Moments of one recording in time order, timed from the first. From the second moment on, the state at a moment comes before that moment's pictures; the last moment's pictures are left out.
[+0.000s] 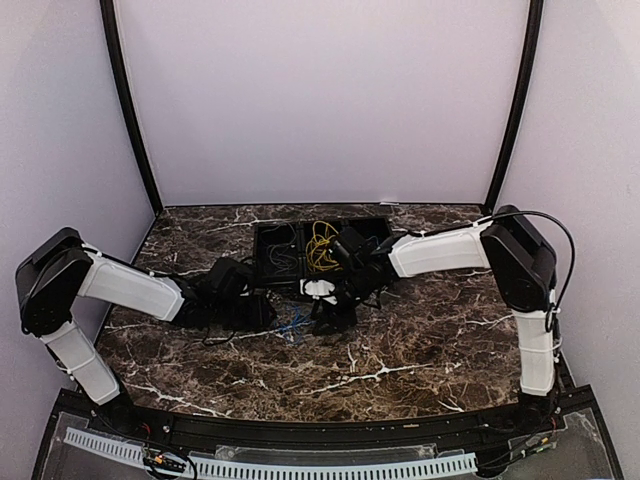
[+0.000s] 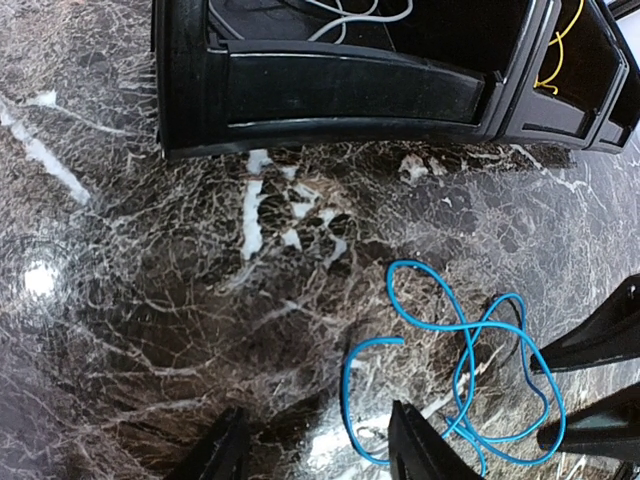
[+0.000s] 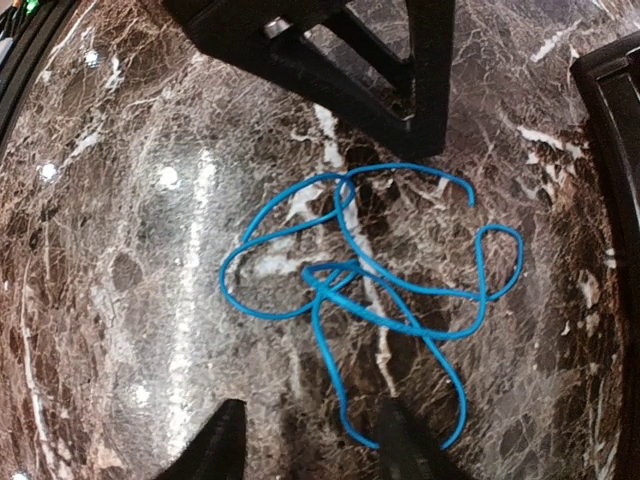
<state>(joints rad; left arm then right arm) -0.75 1.64 0.70 0.08 -0.06 -0.76 0.86 2.09 1.43 -0.43 -0.53 -0.67</state>
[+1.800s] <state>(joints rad) -0.86 1.37 0.46 0.62 0.13 -0.30 0.85 1.77 1.67 -0.71 -0.59 -0.50</state>
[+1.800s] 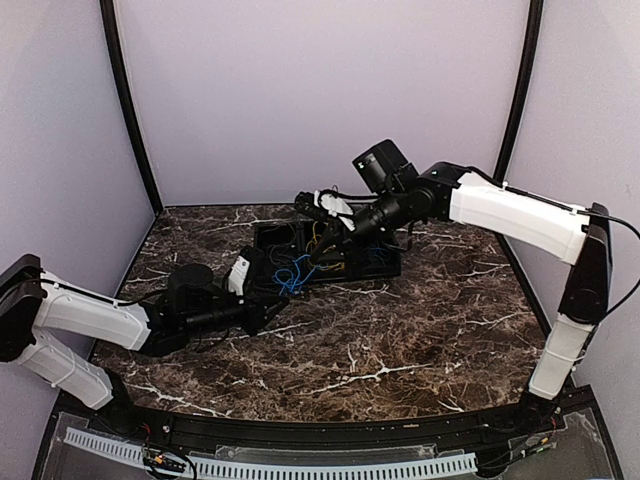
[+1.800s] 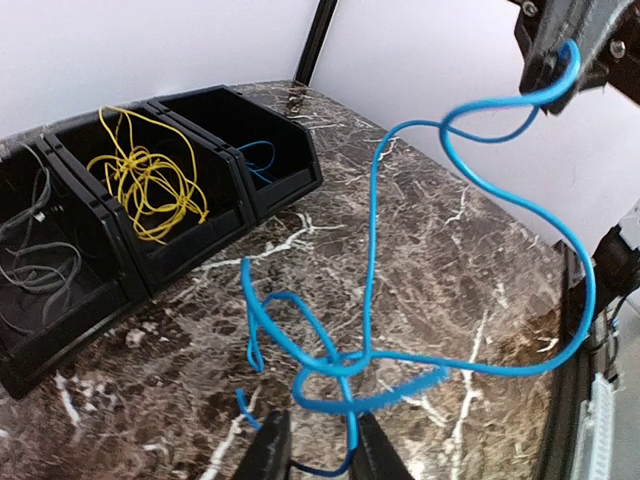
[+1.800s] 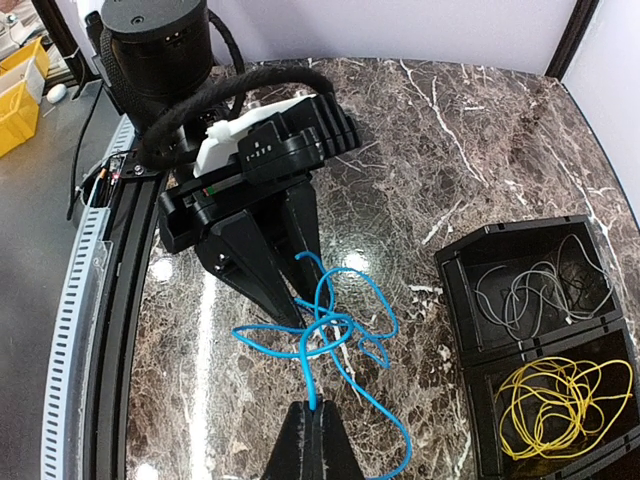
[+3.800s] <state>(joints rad) -0.72 1.82 1.33 0.52 0.12 -0.35 0.34 2.14 1.79 -0.50 -0.51 -0.30</state>
